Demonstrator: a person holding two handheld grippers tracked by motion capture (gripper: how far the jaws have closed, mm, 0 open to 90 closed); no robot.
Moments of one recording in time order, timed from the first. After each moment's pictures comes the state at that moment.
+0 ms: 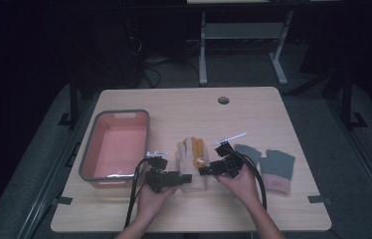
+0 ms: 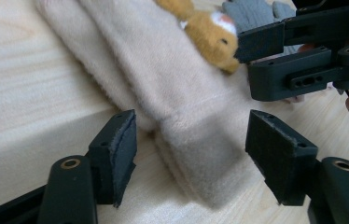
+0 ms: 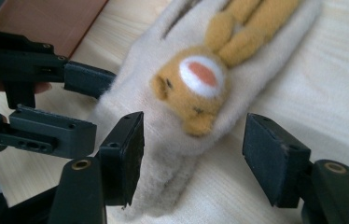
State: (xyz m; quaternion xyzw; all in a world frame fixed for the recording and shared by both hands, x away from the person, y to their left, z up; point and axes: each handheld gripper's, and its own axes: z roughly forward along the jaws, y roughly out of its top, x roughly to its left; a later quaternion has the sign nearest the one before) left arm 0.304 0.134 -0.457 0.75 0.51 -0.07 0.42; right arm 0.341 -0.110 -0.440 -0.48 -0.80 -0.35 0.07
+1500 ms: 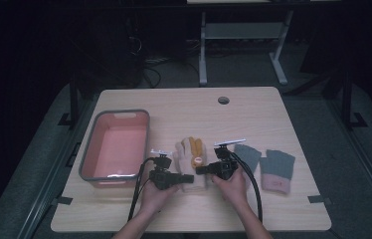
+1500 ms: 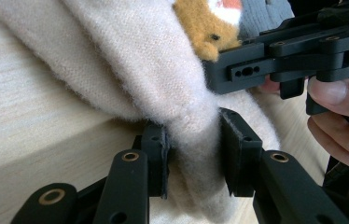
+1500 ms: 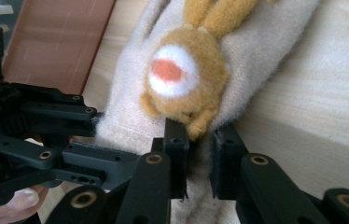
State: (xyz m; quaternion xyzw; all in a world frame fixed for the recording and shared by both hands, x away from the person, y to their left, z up) left arm 0.319 0.127 -0.471 0.74 0.51 -0.13 0.42; right arm 0.347 -0.102 -0.471 -0.55 -0.72 -0.38 0.16
